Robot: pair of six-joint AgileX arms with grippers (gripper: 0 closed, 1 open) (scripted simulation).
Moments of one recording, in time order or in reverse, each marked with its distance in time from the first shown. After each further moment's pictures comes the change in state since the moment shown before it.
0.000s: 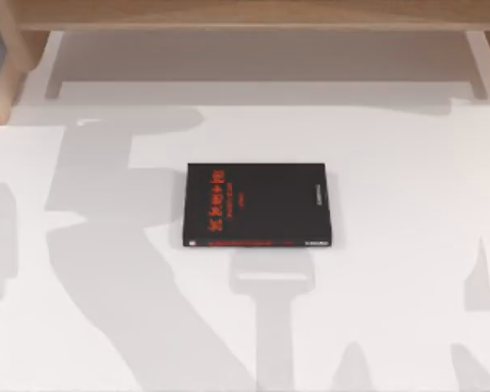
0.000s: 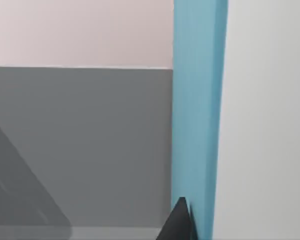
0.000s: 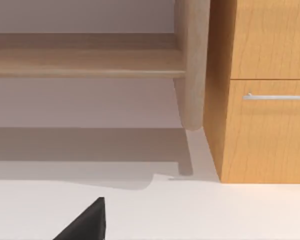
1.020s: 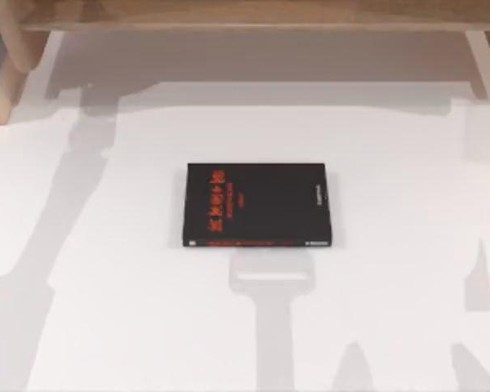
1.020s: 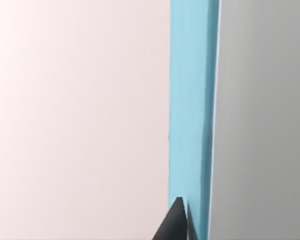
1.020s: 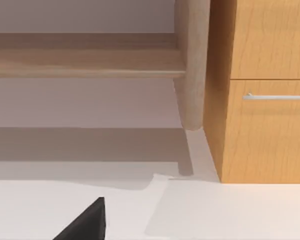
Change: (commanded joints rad) left arm -0.549 -0.613 -0.140 -0.034 -0.568 0.497; right arm 0.000 0.000 0.000 0.000 0.000 0.000
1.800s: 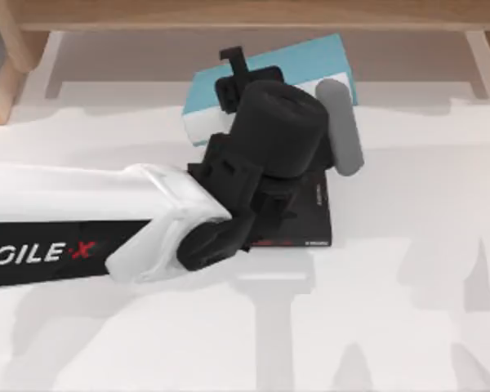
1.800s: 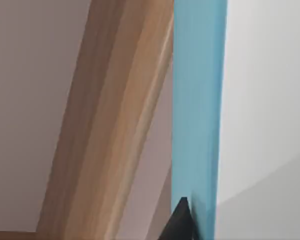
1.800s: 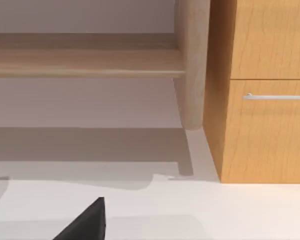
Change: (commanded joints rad) left arm -0.668 0.321 -0.345 -0.210 -0.462 0.473; right arm 0.000 0.000 0.000 0.000 0.000 0.000
